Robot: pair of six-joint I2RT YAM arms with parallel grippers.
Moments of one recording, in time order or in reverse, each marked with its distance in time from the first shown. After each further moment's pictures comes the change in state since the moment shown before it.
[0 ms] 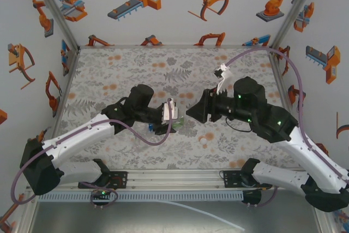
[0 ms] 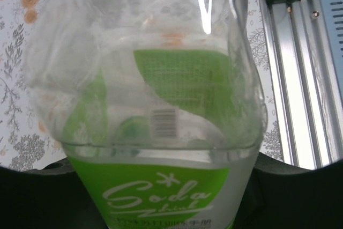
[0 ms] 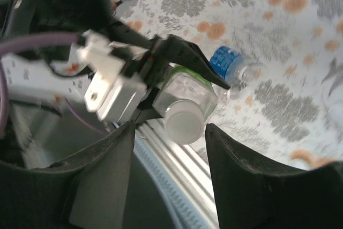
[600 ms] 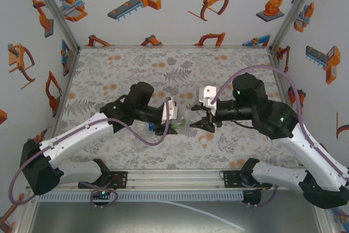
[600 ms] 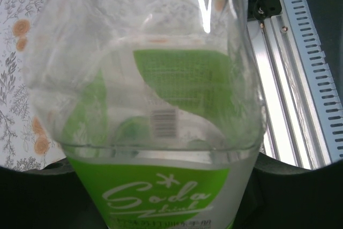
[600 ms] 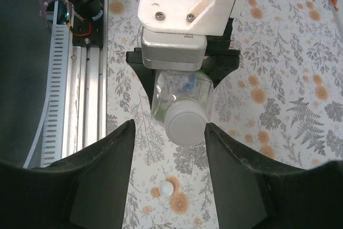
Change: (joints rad) left arm -0.014 -0.001 0.063 -0.057 0.073 0.012; right arm 0.000 0.052 0.091 -0.121 -0.319 -0.884
